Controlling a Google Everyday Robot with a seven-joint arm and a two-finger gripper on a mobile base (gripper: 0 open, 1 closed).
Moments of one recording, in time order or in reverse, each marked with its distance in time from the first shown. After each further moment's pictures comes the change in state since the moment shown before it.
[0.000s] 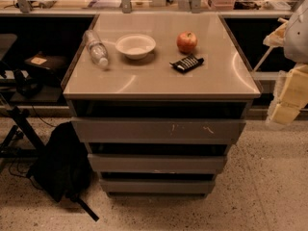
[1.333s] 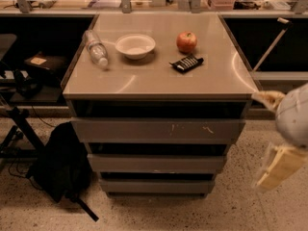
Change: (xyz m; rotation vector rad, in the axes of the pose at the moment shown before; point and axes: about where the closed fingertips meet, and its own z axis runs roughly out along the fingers) arm 0.019 0.076 0.076 0.005 -0.195 -0.019
